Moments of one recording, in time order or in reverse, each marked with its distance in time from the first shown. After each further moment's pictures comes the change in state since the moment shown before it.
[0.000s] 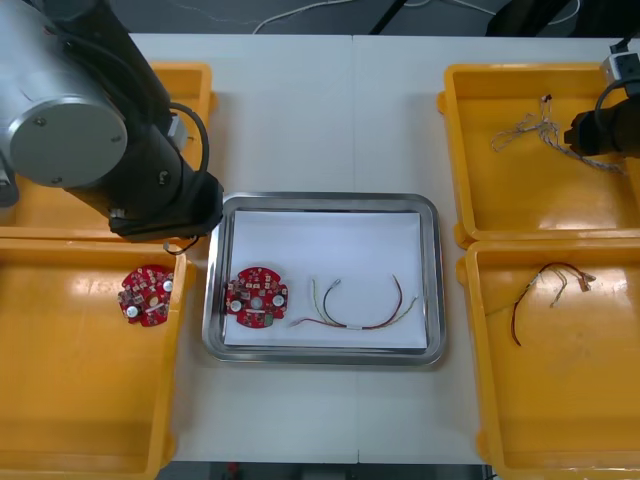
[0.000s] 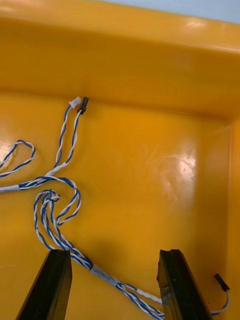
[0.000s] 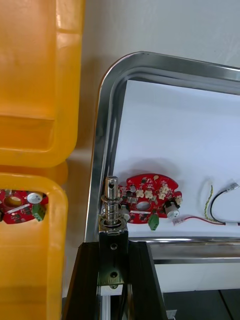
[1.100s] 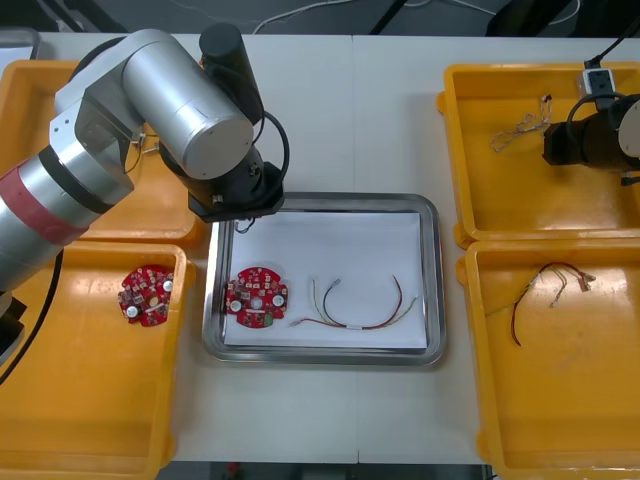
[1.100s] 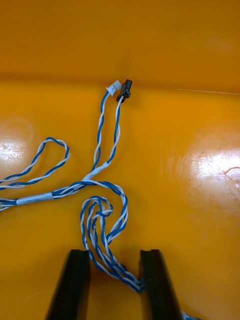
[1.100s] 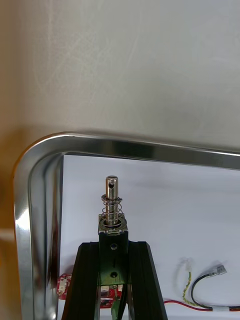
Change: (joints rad) right arm -0.018 0.083 0.000 0.093 -0.006 -0.074 0.001; left arm -0.191 -0.145 -0.261 0.389 -0.155 -0.227 -0.009
